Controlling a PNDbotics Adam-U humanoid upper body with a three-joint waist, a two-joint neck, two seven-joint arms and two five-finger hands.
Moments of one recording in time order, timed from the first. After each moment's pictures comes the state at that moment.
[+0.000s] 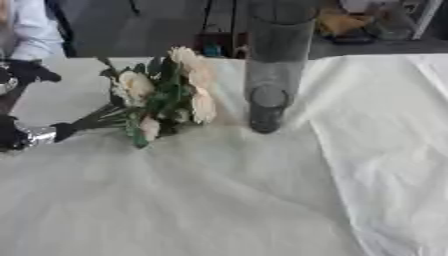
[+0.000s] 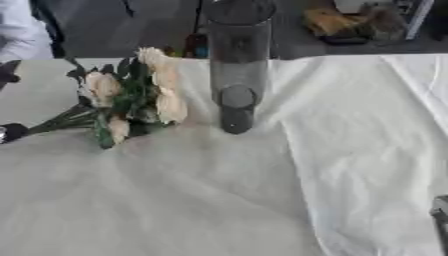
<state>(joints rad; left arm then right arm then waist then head) -0.68 1.05 -0.24 -1.79 -0.65 0.20 -0.67 -0.32 -0.31 -0.16 -1.98 -0.06 -0.50 -0.30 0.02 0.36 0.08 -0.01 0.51</state>
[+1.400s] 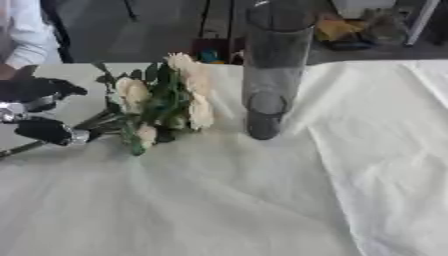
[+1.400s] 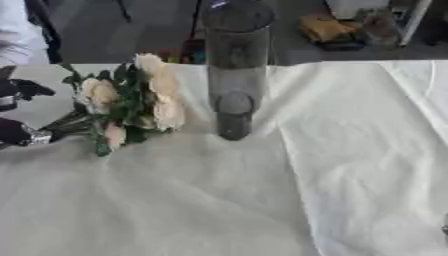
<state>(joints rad) -0.86 0.83 -0.31 -1.36 -0.81 0.12 -0.59 -0.33 -0.31 -0.15 -1.98 -0.09 -0.51 -0.28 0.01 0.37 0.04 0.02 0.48</state>
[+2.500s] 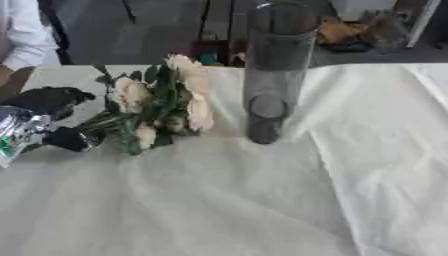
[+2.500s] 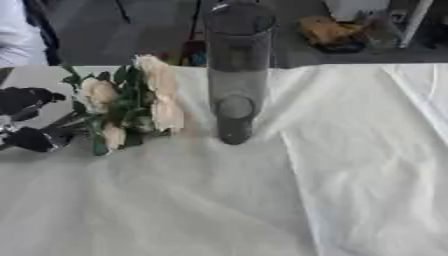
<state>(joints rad) -0.89 0.75 -0.32 -1.24 -0.97 0.16 -0.48 -0.33 -0.30 -0.15 -1.98 -0.09 -0.51 -0.27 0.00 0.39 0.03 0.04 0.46</state>
